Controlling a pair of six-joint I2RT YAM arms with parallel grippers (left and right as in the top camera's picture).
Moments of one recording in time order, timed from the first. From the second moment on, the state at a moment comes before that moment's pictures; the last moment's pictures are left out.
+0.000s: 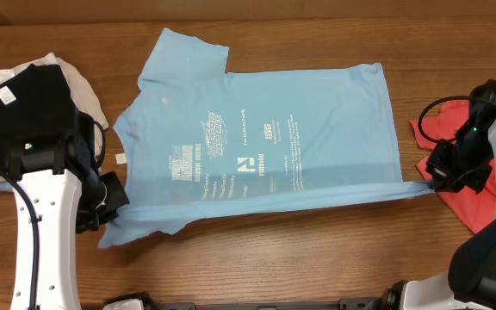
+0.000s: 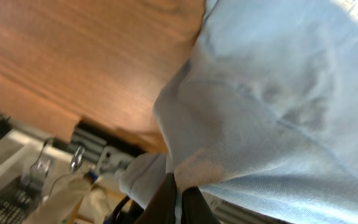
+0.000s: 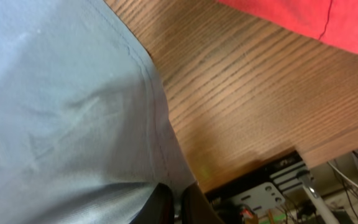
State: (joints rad) left arm 0.16 1.36 1.28 -1.58 -0.07 -0.37; right arm -0.34 1.68 1.43 -1.52 0.01 0.30
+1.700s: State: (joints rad) left arm 0.16 1.55 1.28 -1.28 0.02 -0.36; right arm -0.24 1.68 1.28 -1.33 -0.03 0.28
